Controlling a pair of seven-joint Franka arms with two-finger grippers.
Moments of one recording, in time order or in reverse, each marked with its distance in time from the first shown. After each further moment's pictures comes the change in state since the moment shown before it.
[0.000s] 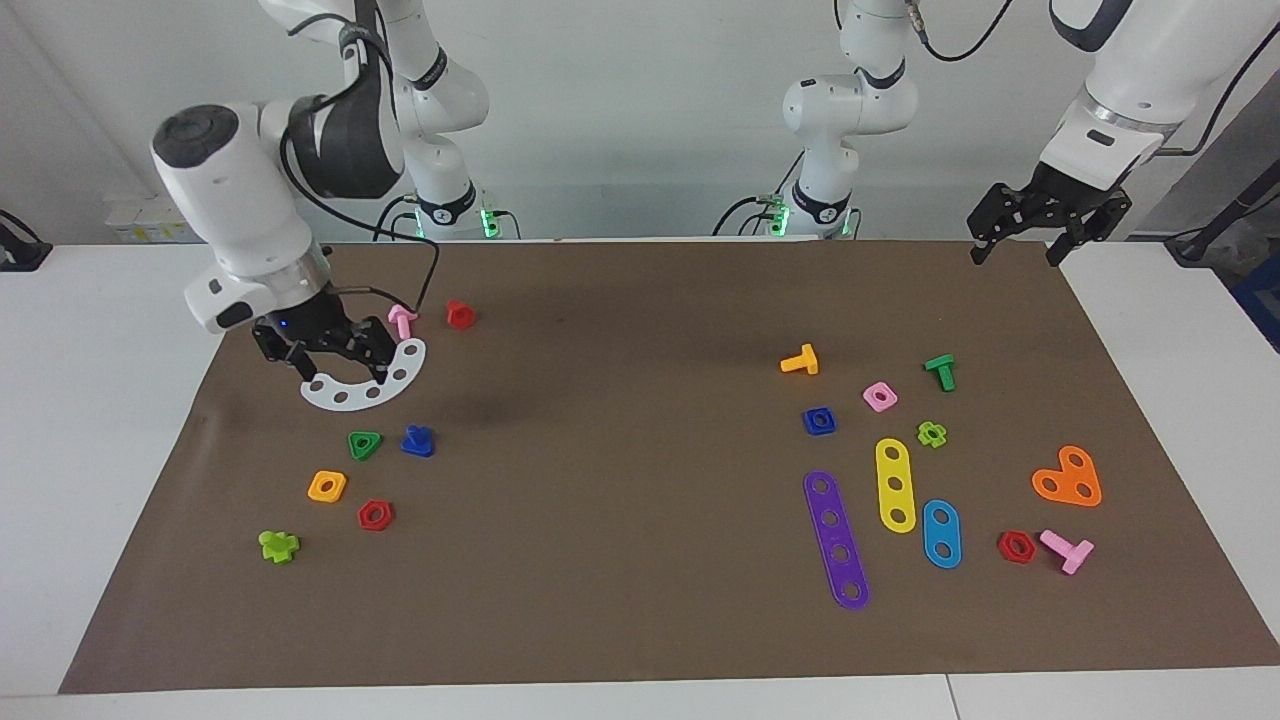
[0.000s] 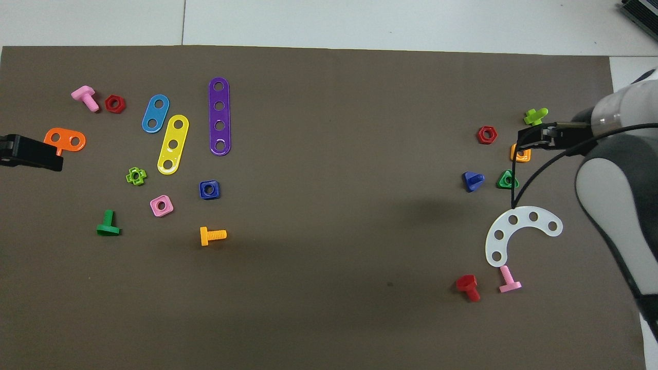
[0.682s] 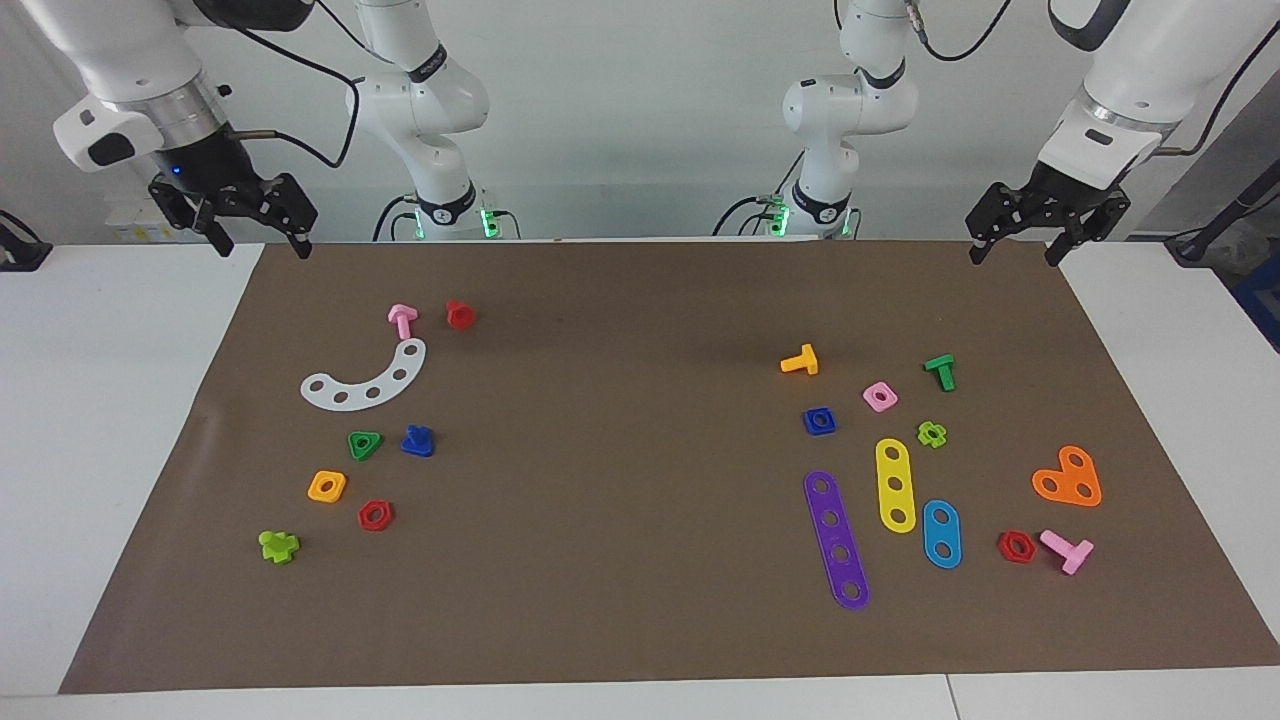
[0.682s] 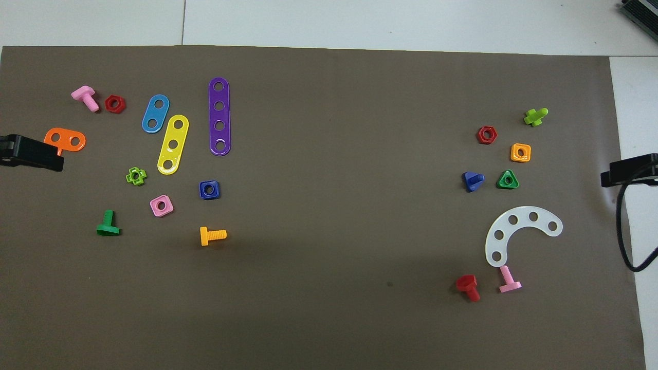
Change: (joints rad) left arm -0.001 -0.001 -0.001 0.000 0.000 0.000 0.000; right arm -0.072 -0.117 0.010 0.126 -0.024 -0.317 -0.104
